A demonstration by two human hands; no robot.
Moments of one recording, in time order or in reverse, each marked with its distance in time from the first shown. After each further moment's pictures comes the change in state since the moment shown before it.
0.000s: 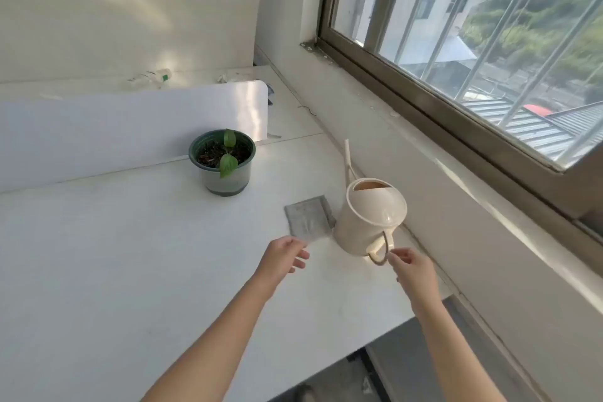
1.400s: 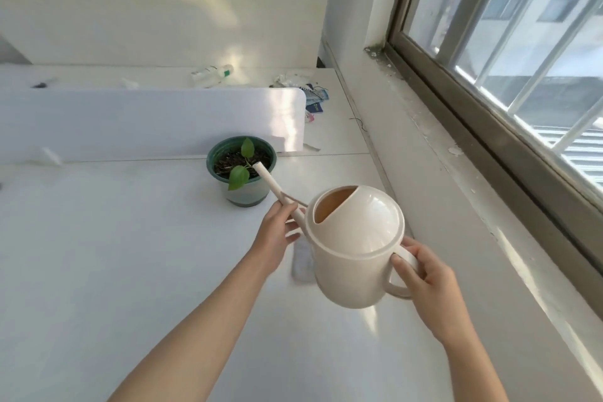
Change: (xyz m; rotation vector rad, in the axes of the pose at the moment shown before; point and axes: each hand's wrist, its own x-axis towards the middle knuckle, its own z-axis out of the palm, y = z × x) left_hand 0.101 0.063 0.012 -0.553 0.298 0.099; right_hand 0.092 -0.076 -0.027 0.125 -0.430 -0.381
